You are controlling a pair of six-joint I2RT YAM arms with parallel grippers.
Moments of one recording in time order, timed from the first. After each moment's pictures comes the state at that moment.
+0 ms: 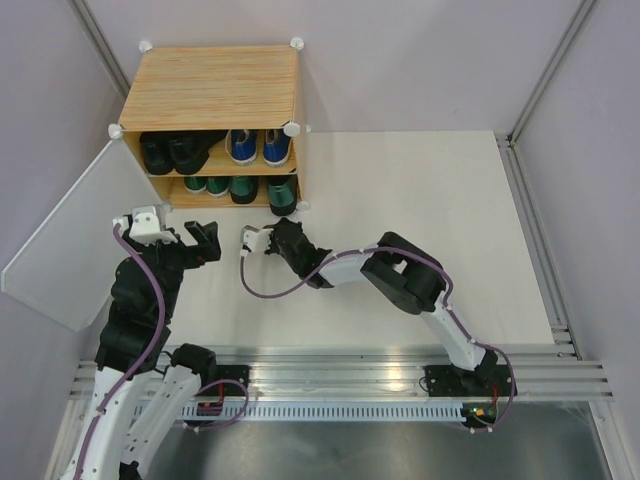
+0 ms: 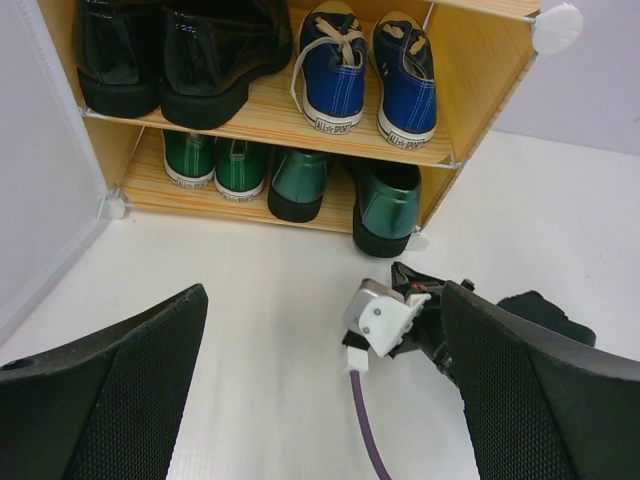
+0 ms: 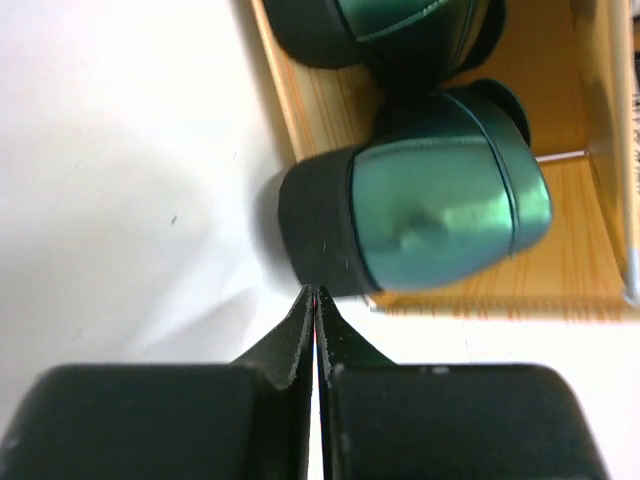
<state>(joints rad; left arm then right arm) -0.29 0.45 0.83 -0.45 -0.28 -0.21 0.97 2.35 1.46 0.61 0.41 -0.97</state>
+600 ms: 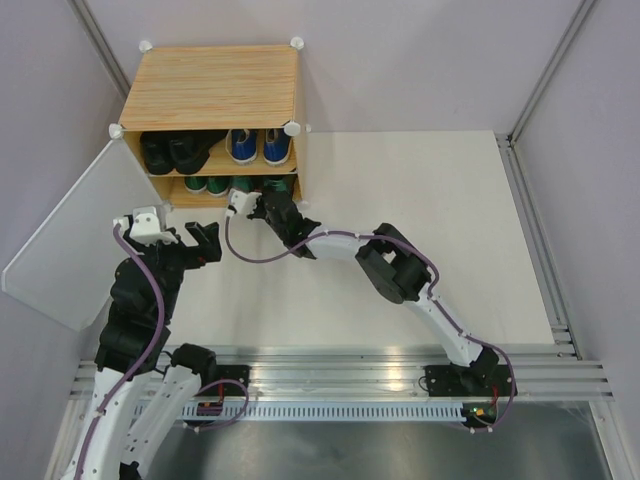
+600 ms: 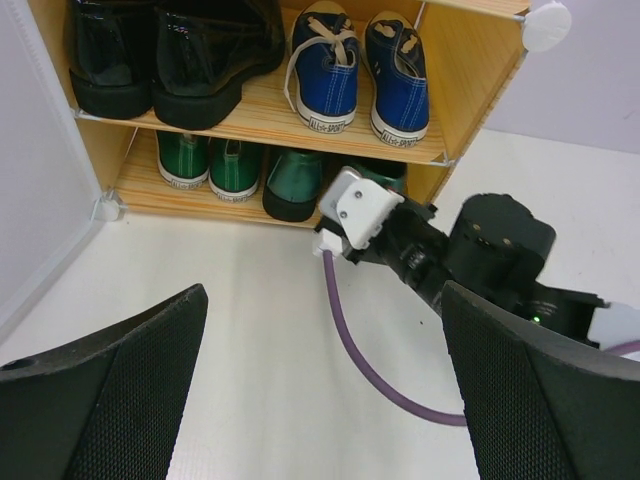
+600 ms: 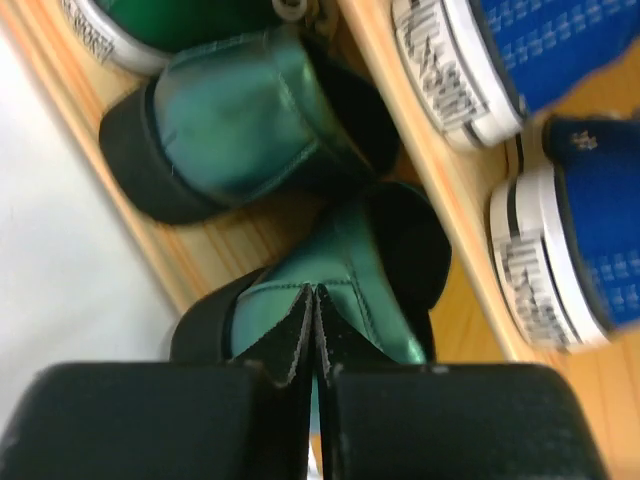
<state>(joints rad) -0.29 0.45 0.83 -0.45 -0.27 -0.21 0.90 2.45 1.77 0.53 0.35 -0.87</state>
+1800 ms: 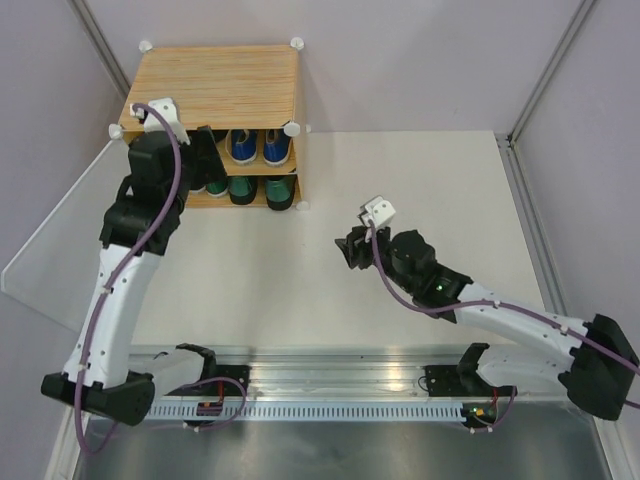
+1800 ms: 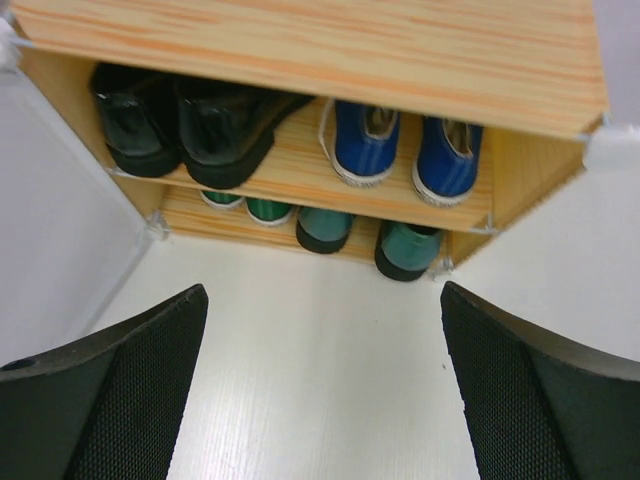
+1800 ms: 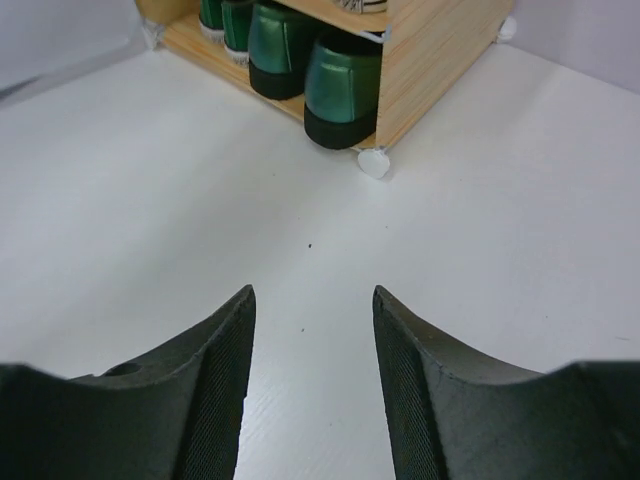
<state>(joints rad) -0.26 1.09 1.42 -0.64 -0.32 -0.21 0.91 1.18 0.74 0.26 0.19 0.05</state>
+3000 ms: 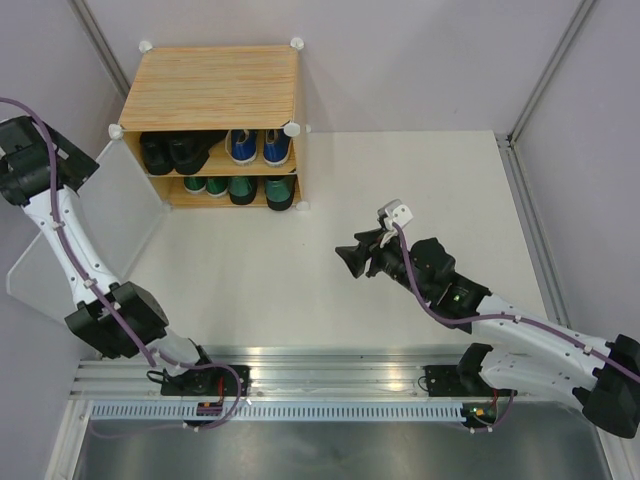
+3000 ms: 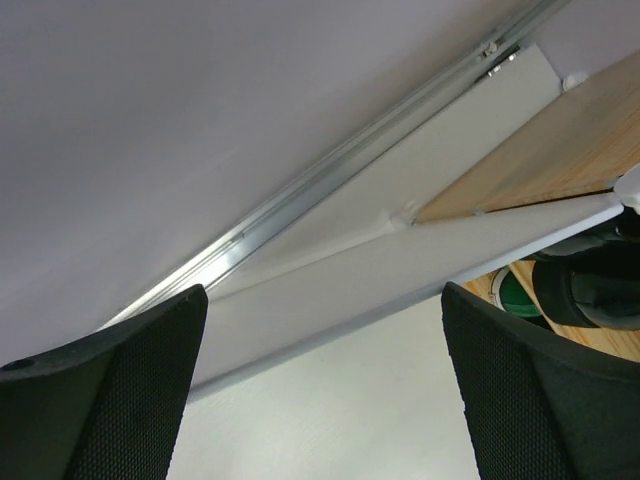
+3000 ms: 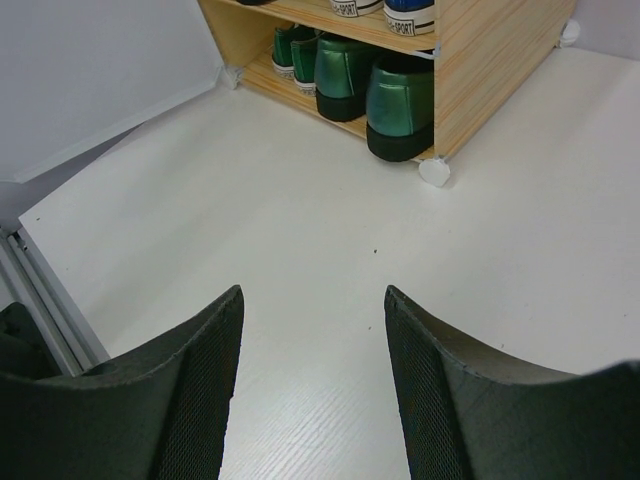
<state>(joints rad) 0.61 1.55 1.87 -0.94 -0.13 -0.32 0.89 0.97 0.64 0.24 0.11 0.23</state>
